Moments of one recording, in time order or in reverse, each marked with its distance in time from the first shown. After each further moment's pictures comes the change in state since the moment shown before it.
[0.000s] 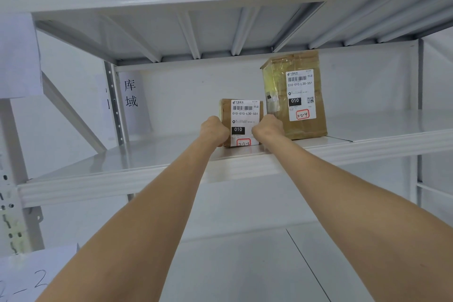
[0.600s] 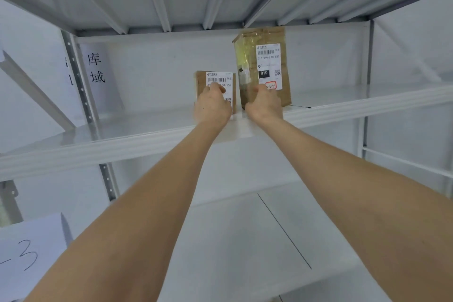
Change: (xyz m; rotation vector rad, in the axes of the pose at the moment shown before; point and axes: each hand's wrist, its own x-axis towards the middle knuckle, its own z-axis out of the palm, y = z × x) left_hand -0.058 0.014 0.030 0.163 0.216 0.353; right_hand -0.063 0.029 -0.045 -0.103 0.187 -0.086
